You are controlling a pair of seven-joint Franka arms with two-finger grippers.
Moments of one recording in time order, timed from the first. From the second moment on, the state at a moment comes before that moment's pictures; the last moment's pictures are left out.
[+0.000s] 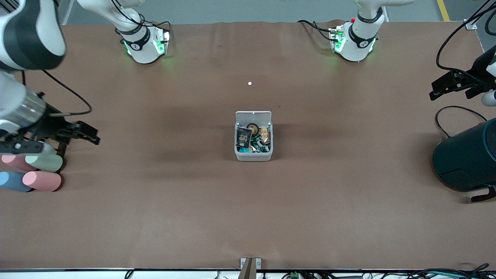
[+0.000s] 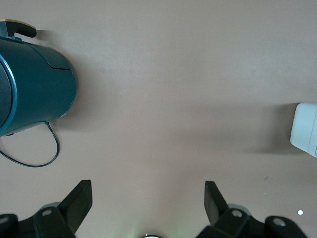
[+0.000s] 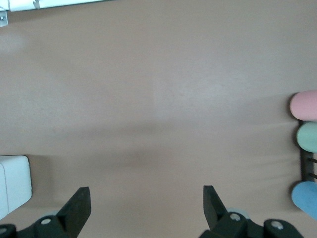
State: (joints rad) left arm -0.03 0.00 -0.01 -1.52 0.00 1.49 -0.07; right arm 0.15 0.11 -0.12 -1.58 0.09 1.77 0.09
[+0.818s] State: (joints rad) left arm -0.03 0.00 -0.01 -1.52 0.00 1.49 -0.07; right arm 0.10 0.02 -0.16 -1.49 0.04 1.58 0.00
